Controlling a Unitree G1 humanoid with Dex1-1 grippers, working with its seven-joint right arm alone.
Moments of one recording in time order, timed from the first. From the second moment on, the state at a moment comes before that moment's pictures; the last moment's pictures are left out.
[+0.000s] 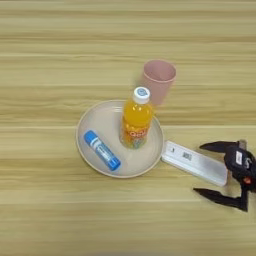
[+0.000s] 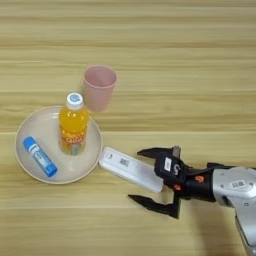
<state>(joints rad) 0.13 -0.71 -0.06 0.00 0.05 -0.06 1.18</state>
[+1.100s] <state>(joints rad) -0.03 -0.70 0.07 0.10 0.07 0.12 1.19</state>
